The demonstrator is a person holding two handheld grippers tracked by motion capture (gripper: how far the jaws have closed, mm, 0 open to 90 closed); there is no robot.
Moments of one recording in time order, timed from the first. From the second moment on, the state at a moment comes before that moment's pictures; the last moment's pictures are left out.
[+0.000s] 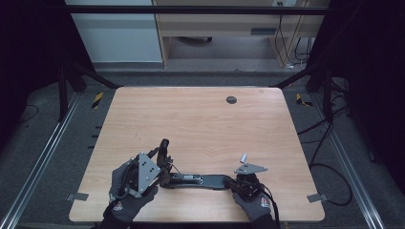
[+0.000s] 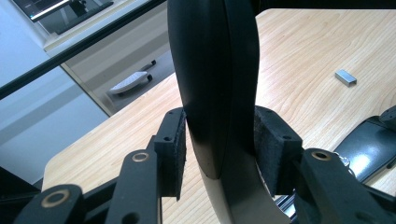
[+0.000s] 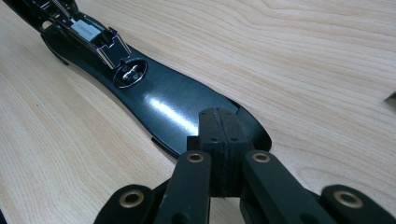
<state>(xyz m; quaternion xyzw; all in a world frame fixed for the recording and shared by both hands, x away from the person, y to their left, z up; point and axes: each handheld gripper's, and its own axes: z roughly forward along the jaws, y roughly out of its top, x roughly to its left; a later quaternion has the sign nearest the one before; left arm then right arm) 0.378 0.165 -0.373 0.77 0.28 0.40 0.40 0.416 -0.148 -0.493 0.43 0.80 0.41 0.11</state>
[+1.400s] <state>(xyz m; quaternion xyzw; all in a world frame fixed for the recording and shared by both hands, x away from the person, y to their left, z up) 0.377 0.182 -0.376 0.76 0.30 0.39 0.42 0.416 -0.147 -0.493 0.43 0.80 0.40 0.11</state>
